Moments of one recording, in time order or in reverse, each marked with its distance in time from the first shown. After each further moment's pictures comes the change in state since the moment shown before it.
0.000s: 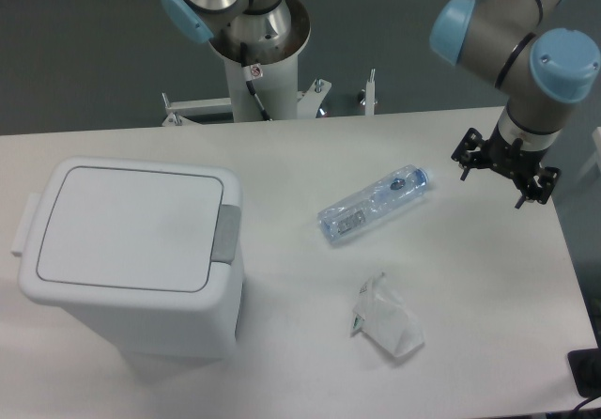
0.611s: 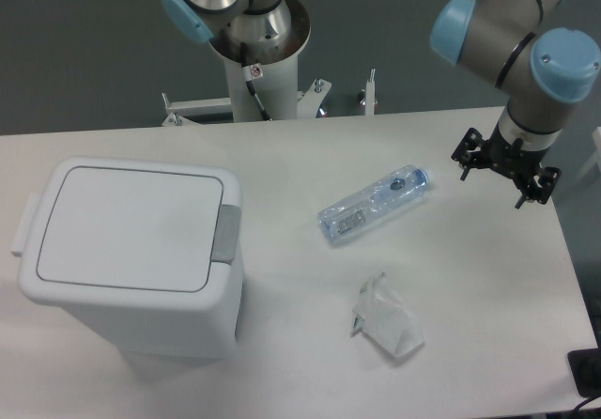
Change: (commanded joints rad) arm 0.006 0.002 0.006 -0.008 -0.008 -0.005
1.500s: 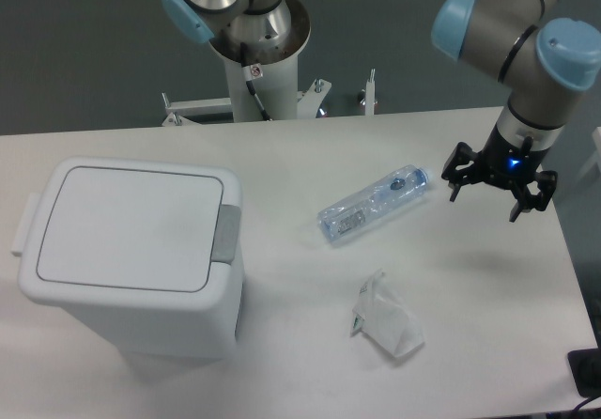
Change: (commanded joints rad) arm -0.044 0.052 0.008 0.023 -0.268 -0.418
